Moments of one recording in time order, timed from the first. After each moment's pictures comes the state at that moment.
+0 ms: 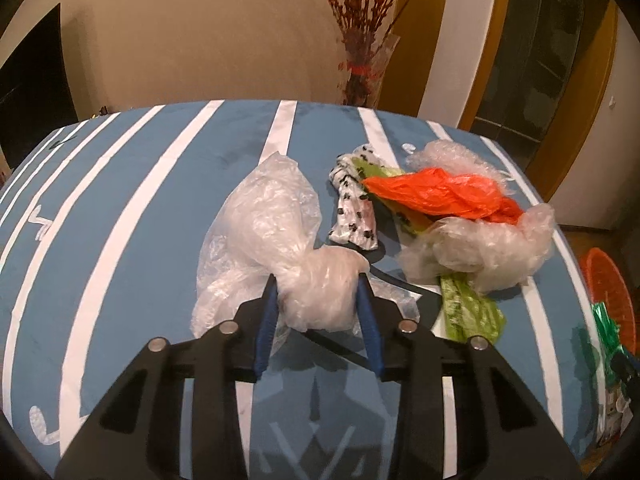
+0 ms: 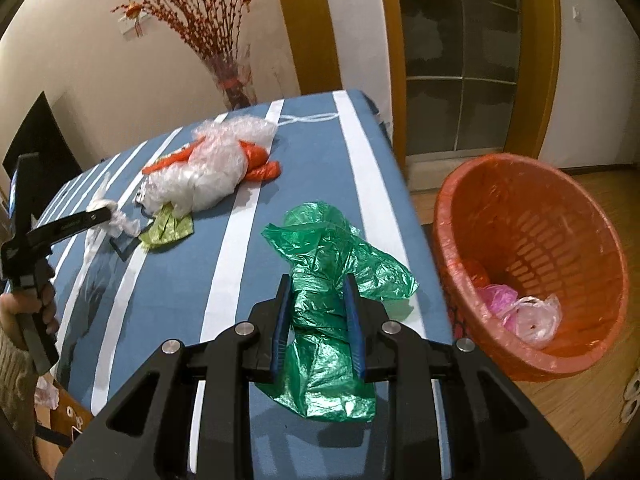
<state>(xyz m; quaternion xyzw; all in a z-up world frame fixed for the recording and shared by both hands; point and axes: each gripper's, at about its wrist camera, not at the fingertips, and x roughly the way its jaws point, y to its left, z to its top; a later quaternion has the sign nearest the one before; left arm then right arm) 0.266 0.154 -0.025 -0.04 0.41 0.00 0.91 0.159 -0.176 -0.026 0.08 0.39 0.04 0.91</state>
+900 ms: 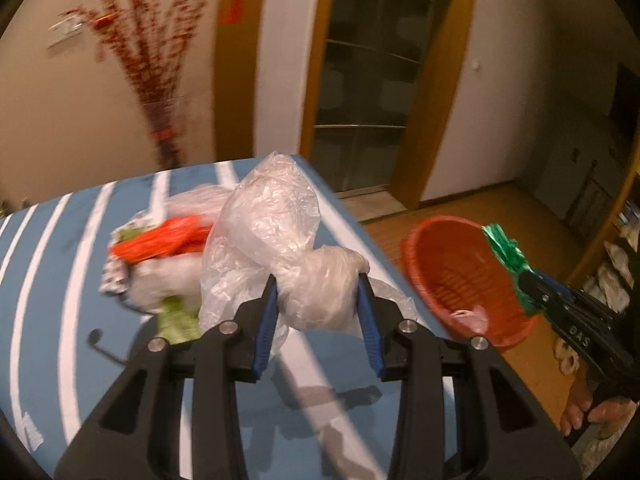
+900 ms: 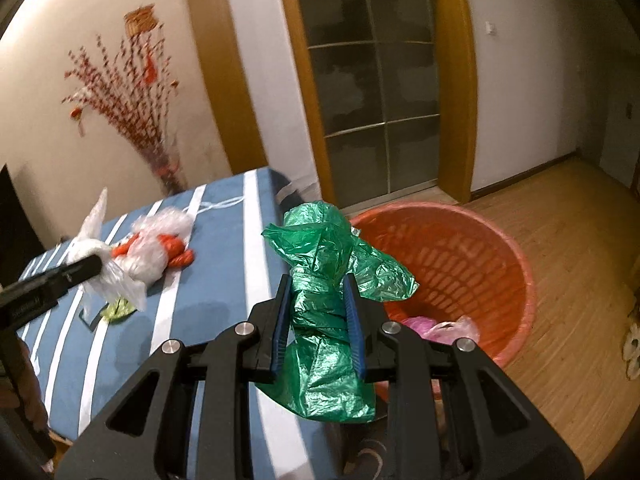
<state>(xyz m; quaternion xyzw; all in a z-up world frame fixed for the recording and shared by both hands) 0.196 -0.038 0.039 0.02 0.34 -0.22 0.91 0.118 -0.266 0.015 0.12 0.29 -0.08 0.94</state>
